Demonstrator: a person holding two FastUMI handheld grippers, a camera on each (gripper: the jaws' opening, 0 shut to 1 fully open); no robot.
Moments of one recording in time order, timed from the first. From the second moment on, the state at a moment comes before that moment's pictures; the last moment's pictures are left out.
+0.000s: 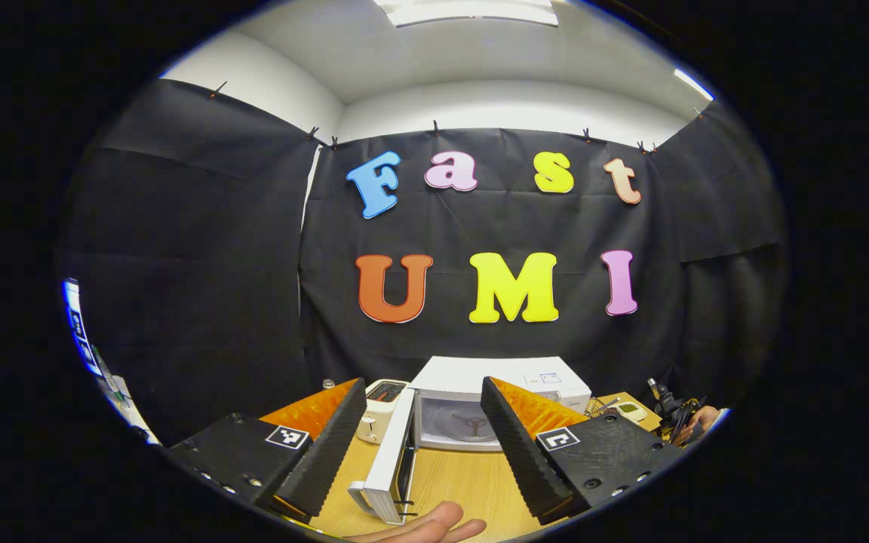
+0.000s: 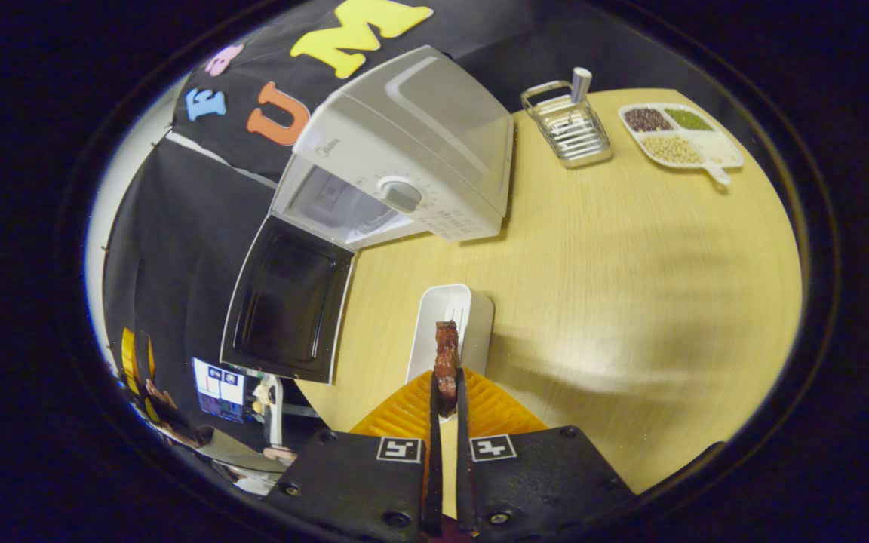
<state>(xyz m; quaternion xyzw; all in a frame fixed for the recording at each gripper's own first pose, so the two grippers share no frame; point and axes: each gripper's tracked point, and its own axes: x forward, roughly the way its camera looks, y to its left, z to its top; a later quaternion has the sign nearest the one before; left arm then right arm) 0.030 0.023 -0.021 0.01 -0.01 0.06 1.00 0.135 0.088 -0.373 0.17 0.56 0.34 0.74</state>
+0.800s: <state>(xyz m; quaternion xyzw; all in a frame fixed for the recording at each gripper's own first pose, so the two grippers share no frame) 0.015 0.036 -0.041 0.00 -0.01 0.03 1.00 0.097 0.182 -0.288 -0.12 0.25 0.32 0.91</state>
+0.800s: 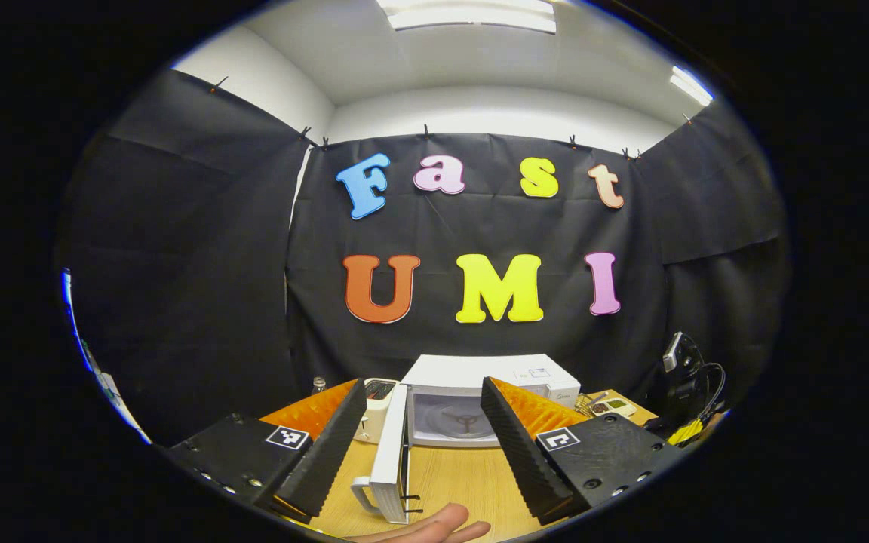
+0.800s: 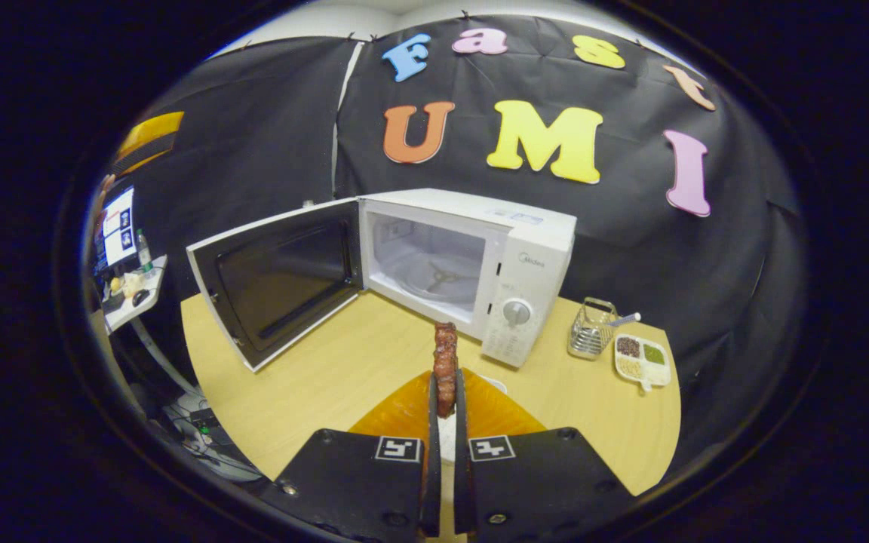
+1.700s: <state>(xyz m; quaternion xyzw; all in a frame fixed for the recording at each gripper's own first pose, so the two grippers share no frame) -0.007 0.070 -0.047 0.02 -0.03 -0.01 1.00 0.235 0.387 -0.343 0.01 0.21 0.21 0.95</state>
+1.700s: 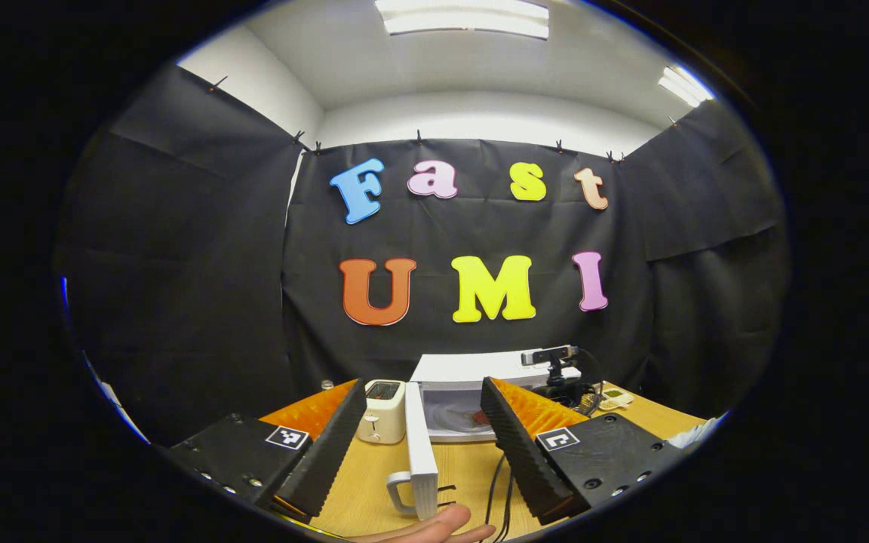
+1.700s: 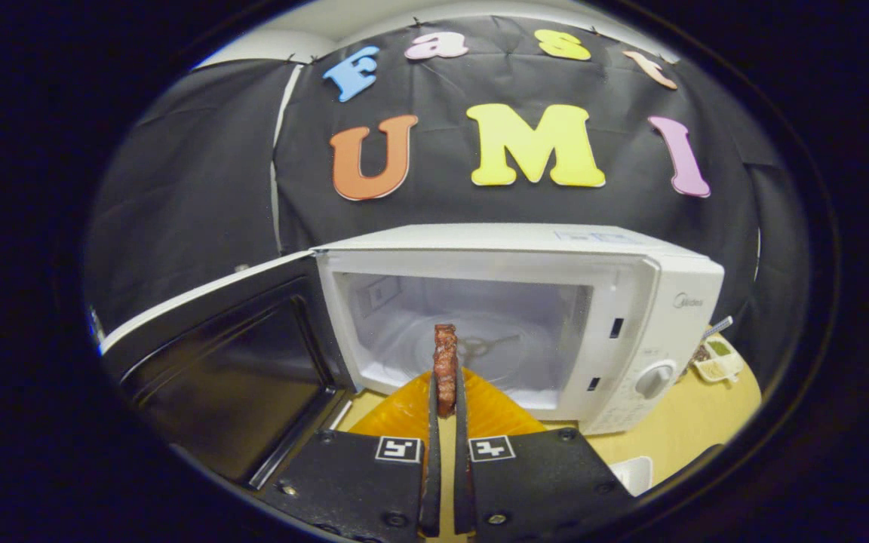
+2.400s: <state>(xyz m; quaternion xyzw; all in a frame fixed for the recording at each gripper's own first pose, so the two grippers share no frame) -0.004 0.095 -0.066 0.00 -0.01 -0.02 1.00 0.321 0.425 -0.399 0.21 0.26 0.04 0.94</state>
